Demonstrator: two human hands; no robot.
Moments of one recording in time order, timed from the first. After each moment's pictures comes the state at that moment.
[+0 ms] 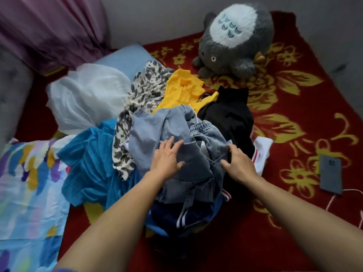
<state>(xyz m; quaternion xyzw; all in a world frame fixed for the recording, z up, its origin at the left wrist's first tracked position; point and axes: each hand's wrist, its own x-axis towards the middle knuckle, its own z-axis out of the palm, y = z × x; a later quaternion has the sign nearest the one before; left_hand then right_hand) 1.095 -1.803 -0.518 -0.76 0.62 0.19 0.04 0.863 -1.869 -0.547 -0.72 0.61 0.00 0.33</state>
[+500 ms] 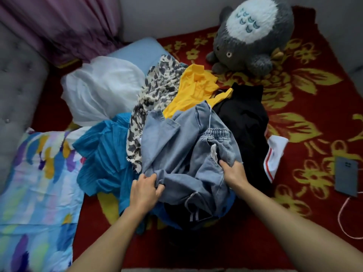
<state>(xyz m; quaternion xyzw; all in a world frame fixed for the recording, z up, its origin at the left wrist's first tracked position) 1.153 -1.673 -0.525 -0.85 0.50 0.18 0.04 0.919 -1.815 -0.556 -0.50 0.65 -0.17 0.55</state>
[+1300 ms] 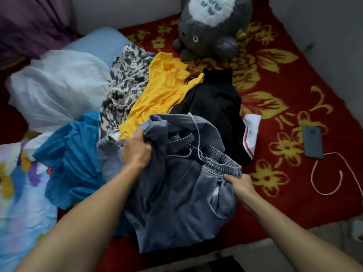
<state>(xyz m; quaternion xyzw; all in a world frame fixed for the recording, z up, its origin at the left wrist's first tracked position) 1.148 -1.767 -0.519 -0.87 0.47 0.14 -0.09 0.845 -1.740 -0.601 -0.31 0.74 -0.23 0.55</state>
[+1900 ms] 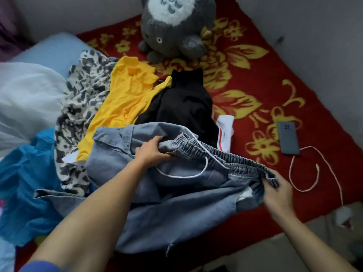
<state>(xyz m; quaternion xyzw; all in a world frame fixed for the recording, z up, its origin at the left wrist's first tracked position) 1.057 -1.862 -0.592 -0.73 0.58 0.37 -0.01 0.702 -1.760 -0.597 -0.38 0.74 -0.40 0.39</state>
